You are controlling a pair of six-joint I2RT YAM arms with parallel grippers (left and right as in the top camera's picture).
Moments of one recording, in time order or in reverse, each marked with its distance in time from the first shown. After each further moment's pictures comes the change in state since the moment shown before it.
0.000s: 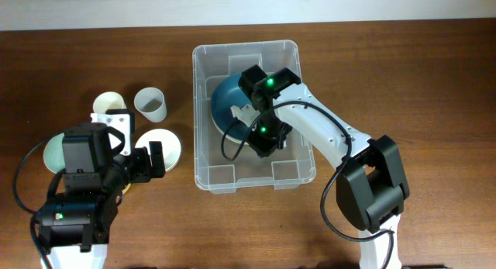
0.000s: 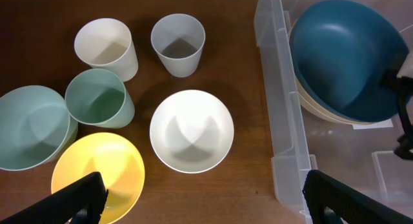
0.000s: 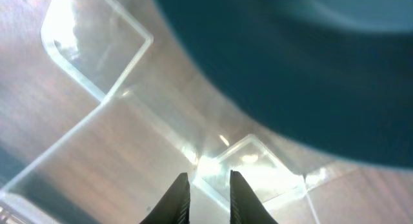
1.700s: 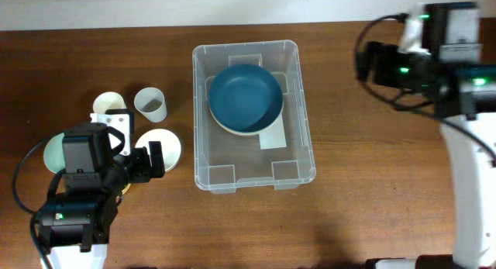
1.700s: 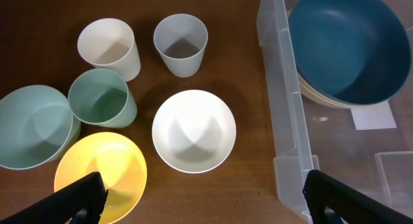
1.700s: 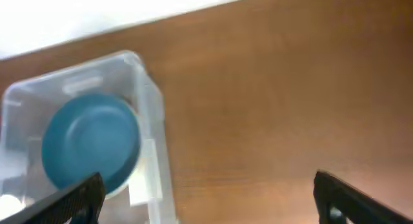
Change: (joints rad) left arm 0.000 0.000 0.000 0.000 -0.009 0.000; right arm -0.587 -0.566 0.075 0.146 0.135 0.490
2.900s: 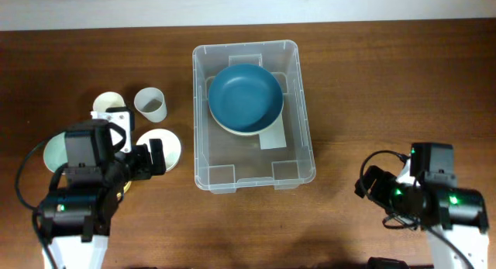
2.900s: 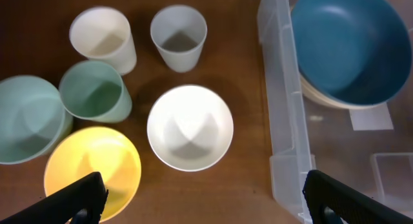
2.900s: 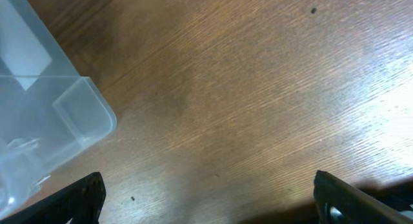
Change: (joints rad) left arm 0.000 0.042 0.008 -0.014 0.008 -0.031; right arm -0.129 -0.584 -0.978 -0.037 -0.068 0.224
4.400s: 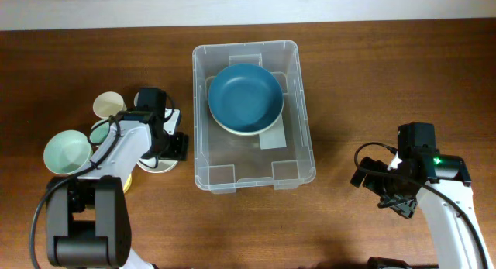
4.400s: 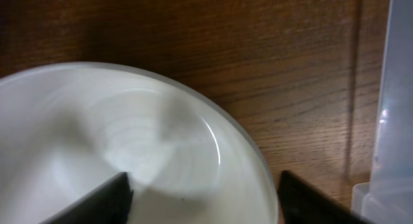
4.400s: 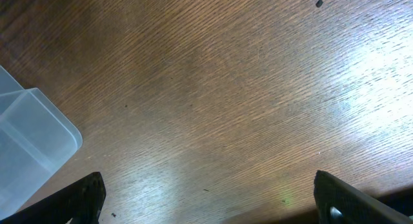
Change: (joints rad) left arm -0.083 0.782 0.030 0.207 0.003 0.102; right arm 0.004 0.236 0.000 0.077 0.032 -0.004
